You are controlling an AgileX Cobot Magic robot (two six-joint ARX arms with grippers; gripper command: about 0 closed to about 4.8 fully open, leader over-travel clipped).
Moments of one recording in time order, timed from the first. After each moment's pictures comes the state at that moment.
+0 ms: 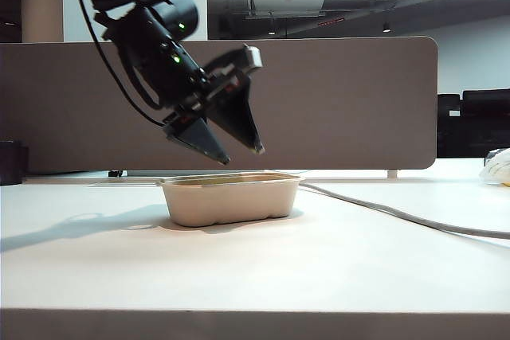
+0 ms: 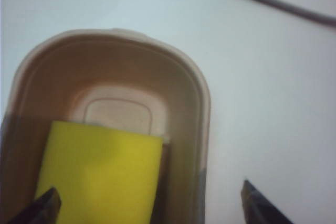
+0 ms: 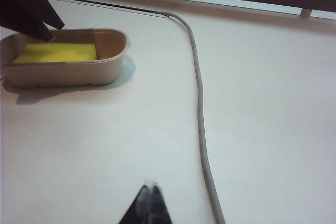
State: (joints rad) left arm -0.44 1.93 1.51 -0.54 0.45 0.35; right arm 0.51 0.15 0.00 -0.02 0.13 0.05
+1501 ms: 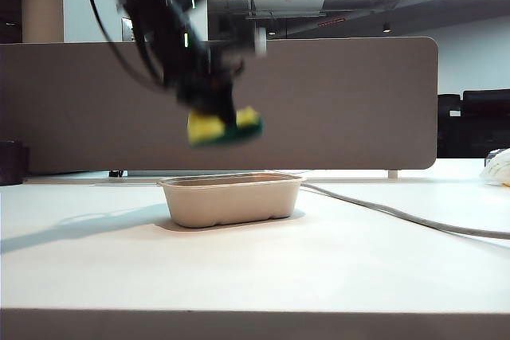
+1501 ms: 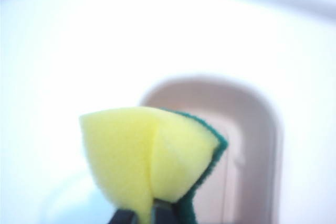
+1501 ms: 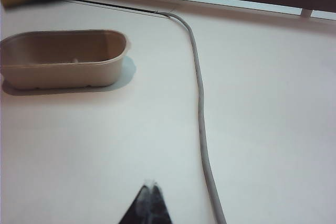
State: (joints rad) left arm -0.46 1.88 1.60 -0.54 0.22 0.41; right arm 0.51 0.15 0.00 -0.02 0.13 0.05
